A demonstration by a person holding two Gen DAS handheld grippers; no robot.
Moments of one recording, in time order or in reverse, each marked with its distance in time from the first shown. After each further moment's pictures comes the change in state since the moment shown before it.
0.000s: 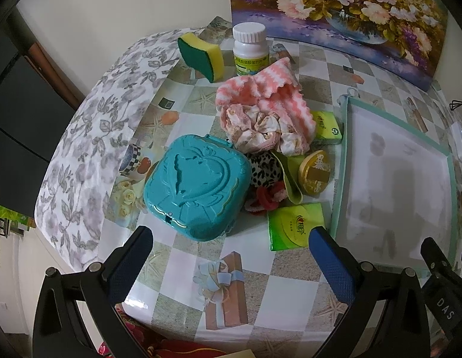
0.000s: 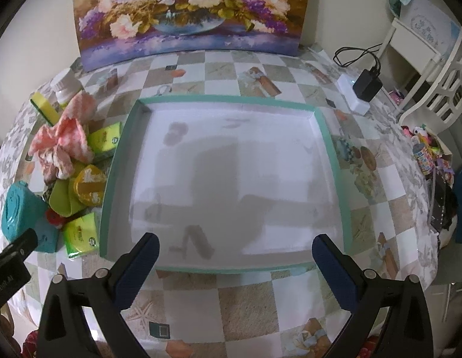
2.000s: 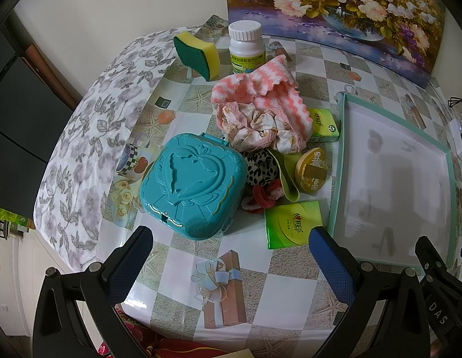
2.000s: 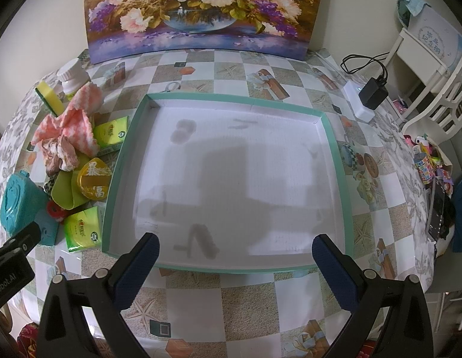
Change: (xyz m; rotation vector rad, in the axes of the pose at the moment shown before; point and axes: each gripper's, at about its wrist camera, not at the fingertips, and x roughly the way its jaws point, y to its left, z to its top) left arm -0.001 -0.002 0.001 0.010 0.002 -0.004; right arm -0.003 0.007 0.000 -0.041 -0.010 0.006
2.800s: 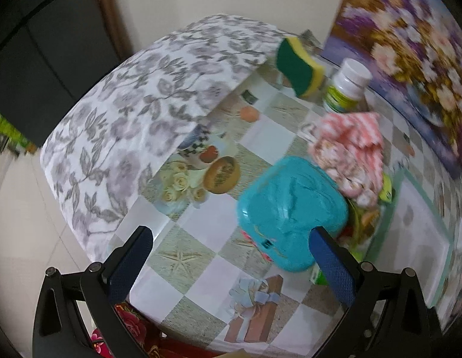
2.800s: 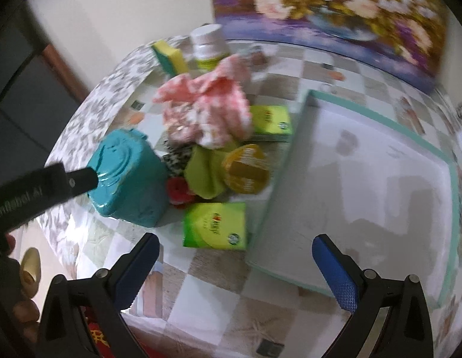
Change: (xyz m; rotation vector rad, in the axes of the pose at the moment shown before) left arm 0.017 0.100 0.003 -0.410 0.021 -0.005; right arm 0.006 0.113 -0.008 -0.294 0.006 0.422
